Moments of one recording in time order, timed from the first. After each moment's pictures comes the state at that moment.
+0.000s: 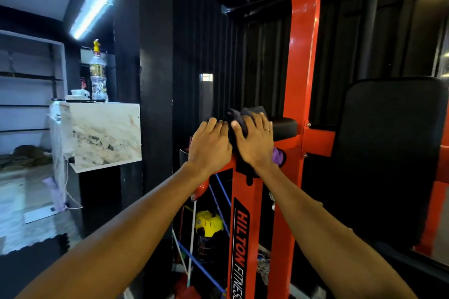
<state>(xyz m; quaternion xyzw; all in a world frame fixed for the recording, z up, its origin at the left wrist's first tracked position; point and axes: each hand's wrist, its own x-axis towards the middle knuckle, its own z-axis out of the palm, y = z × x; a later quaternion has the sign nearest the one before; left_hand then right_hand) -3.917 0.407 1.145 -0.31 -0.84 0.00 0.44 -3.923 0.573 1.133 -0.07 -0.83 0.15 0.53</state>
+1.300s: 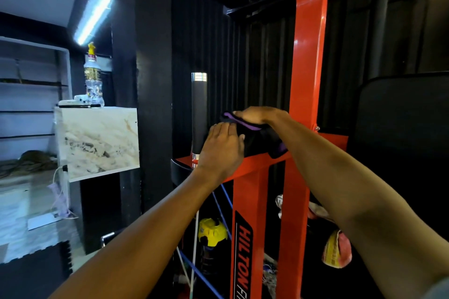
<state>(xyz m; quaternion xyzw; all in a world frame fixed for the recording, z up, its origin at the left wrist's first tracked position) -3.944 0.462 1.147 -0.33 -0.84 -0.18 0.40 -3.976 0.627 1.256 -0.07 -0.99 0.11 0.11</state>
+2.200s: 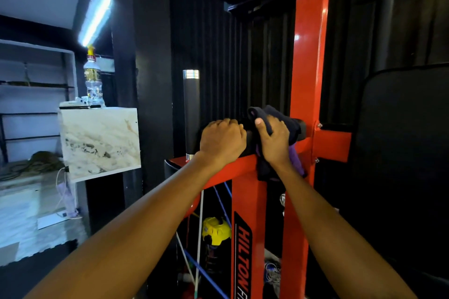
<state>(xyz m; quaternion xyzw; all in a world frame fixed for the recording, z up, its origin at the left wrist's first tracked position) -3.946 0.477 1.171 -0.28 -0.87 -0.11 0.39 -3.977 0.659 1.135 0.04 -0.74 0.30 0.60</state>
